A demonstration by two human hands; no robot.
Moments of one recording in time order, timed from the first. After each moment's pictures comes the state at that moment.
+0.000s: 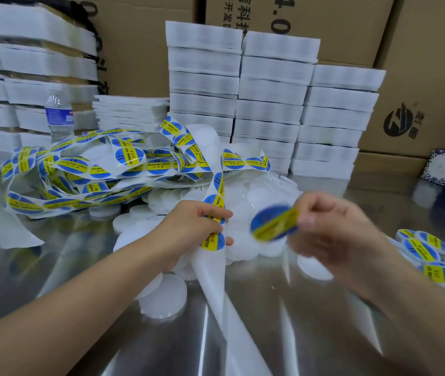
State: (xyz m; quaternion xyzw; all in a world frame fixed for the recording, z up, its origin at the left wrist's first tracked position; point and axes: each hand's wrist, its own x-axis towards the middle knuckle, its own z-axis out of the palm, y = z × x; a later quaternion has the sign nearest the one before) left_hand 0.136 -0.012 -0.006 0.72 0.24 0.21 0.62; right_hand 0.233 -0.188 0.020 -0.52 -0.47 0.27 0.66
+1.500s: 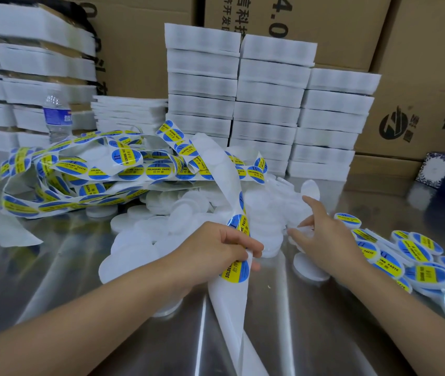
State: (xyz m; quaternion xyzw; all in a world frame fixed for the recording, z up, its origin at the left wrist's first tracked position) left_hand 0.137 -0.039 -0.026 0.74 0.15 0.13 0.64; right_hand 0.331 -0.167 -0.046 -0.86 -0.38 -0.14 0.30
